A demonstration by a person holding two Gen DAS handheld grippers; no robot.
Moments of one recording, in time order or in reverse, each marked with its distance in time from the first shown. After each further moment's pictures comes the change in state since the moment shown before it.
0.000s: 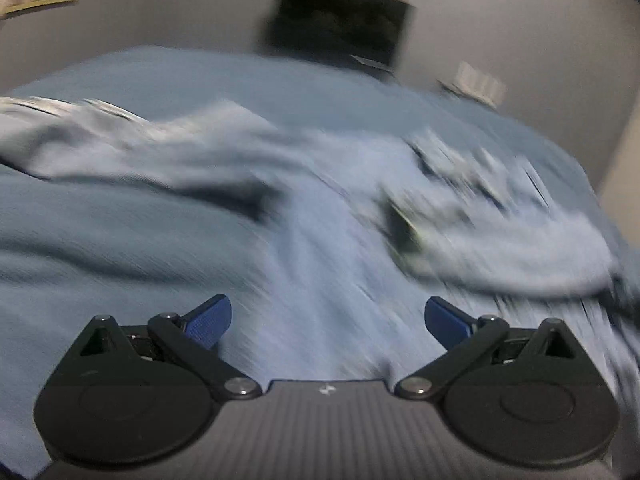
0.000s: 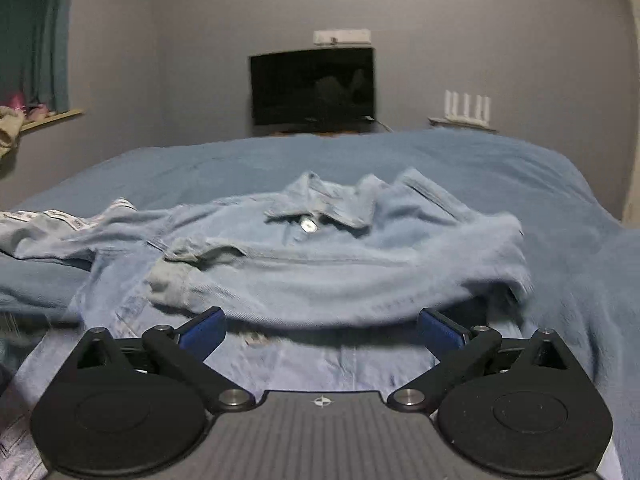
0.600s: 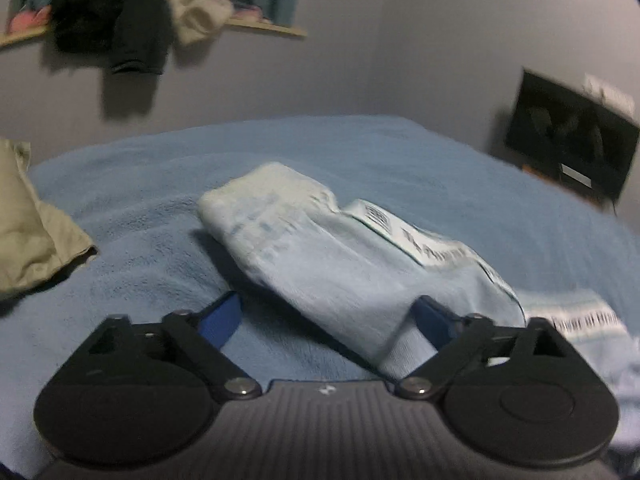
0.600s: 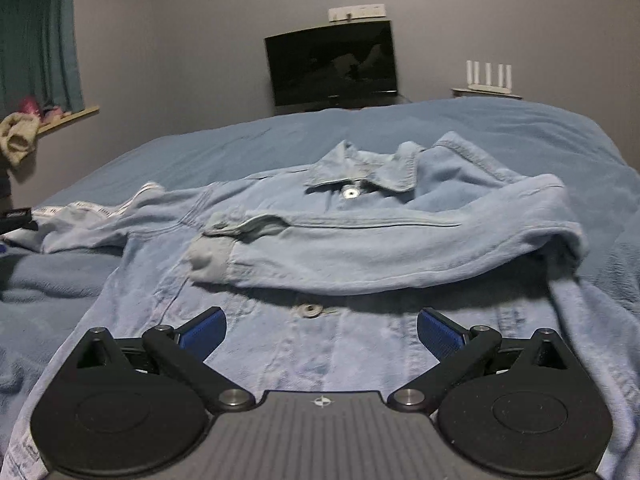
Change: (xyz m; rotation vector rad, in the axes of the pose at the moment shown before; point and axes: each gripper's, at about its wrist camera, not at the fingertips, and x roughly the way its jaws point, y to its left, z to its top) left arm 0.039 0.238 0.098 -0.304 -0.242 0.525; right arm 0.021 0.025 -0.020 0.009 0.068 0.117
